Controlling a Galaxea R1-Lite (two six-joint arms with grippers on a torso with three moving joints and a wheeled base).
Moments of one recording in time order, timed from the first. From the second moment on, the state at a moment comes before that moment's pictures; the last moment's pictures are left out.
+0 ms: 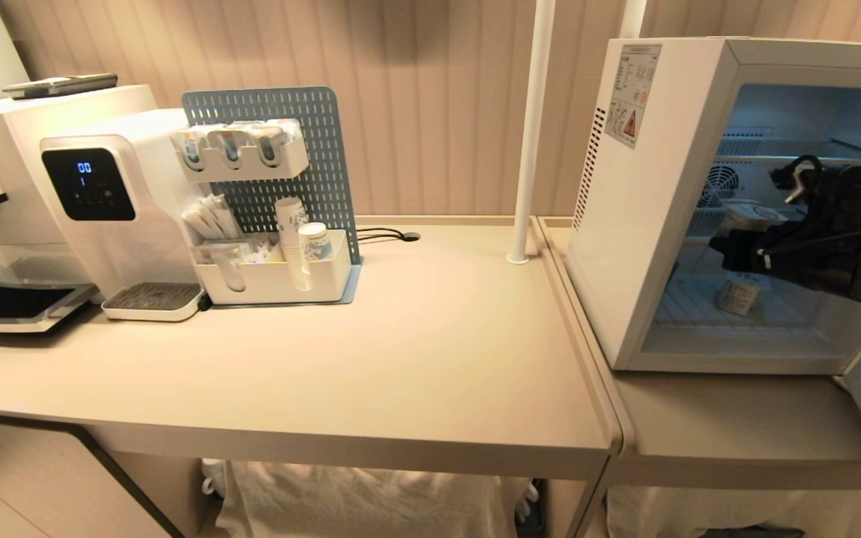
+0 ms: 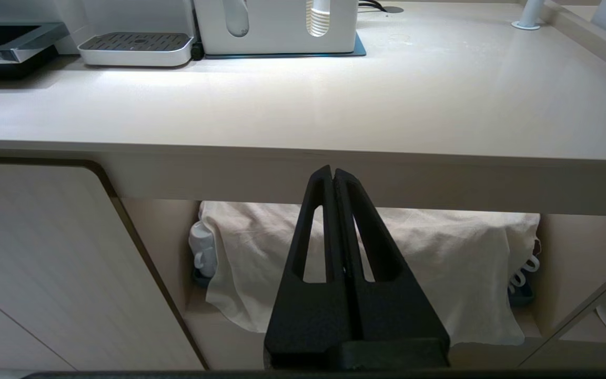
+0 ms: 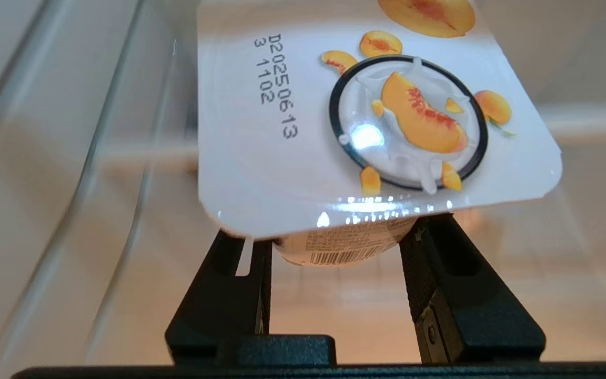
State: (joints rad) left arm -0.01 0.00 -0.01 -0.01 -0.01 -0.02; right arm -0.10 1.86 -1.09 -0.44 0.01 0.02
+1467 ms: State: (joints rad) left arm -0.01 0.00 -0.01 -0.01 -0.01 -0.02; right arm -0.03 0.83 -0.62 0.02 0.09 0.05
